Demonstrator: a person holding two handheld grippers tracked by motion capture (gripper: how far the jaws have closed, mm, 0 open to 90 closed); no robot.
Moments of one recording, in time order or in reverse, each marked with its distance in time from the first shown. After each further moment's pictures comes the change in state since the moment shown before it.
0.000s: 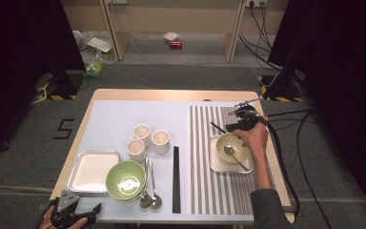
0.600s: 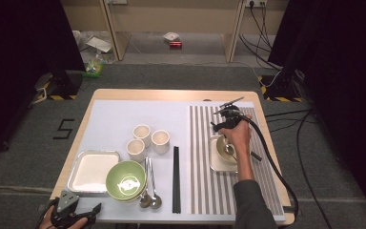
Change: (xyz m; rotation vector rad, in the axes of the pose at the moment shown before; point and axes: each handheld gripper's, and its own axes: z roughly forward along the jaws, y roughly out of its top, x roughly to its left) left arm 0.000 0.000 0.000 -0.002 -0.001 -0.003; right arm 0.021 0.016 0.050 0.063 0.019 -0.010
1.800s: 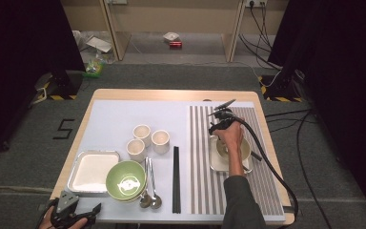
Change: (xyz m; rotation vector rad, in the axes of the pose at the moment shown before) left arm 0.001 -0.001 0.000 -0.009 -0.003 0.003; right arm 0.006 0.003 0.035 0.102 -0.014 0.047
